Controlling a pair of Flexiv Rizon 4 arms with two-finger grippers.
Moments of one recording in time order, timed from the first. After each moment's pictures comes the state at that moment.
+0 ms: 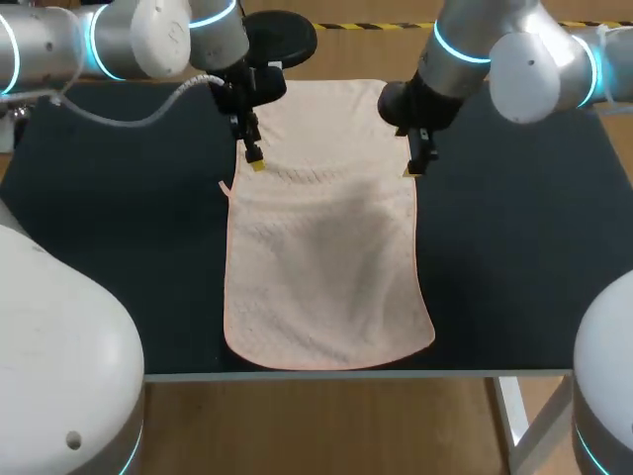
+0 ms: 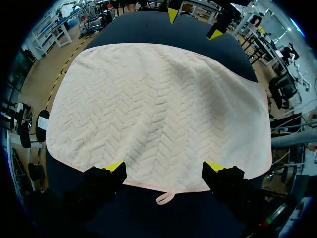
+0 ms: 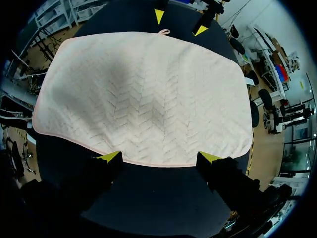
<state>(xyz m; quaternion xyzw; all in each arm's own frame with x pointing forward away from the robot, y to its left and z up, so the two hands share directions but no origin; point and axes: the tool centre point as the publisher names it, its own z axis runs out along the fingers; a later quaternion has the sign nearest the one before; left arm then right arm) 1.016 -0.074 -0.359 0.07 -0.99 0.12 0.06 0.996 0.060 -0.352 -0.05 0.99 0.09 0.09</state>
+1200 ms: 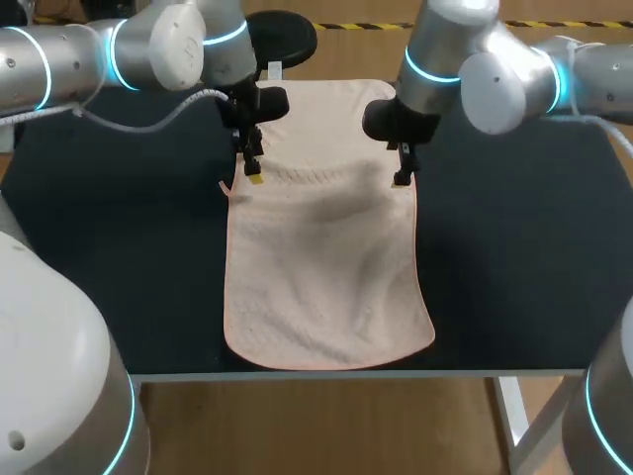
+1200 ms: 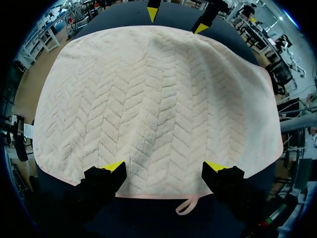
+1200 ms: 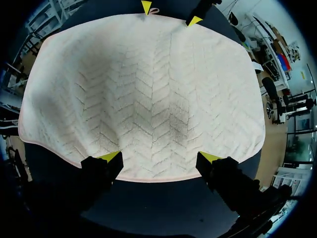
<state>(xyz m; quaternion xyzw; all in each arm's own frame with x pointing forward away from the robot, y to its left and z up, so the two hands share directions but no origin) 1.034 -0.069 -0.411 0.02 -0.99 0.09 0.07 1.024 0.067 -0.411 -0.01 1.00 0.06 0.08</state>
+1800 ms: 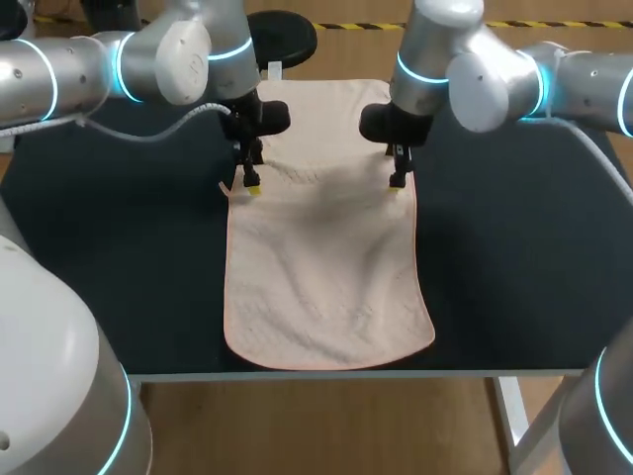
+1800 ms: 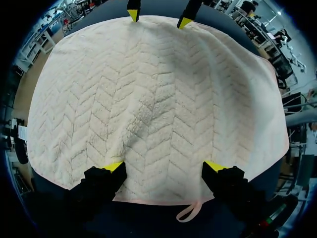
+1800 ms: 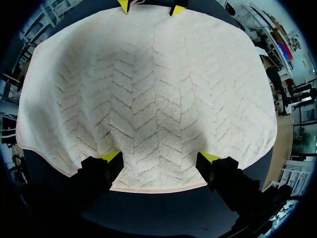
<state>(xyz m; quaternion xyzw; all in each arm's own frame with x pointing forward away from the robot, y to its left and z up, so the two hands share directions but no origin) 1.028 -0.066 -0.433 0.01 -1.00 0.07 0.06 1.042 0.067 -0.441 0.01 1.00 0.06 0.04</state>
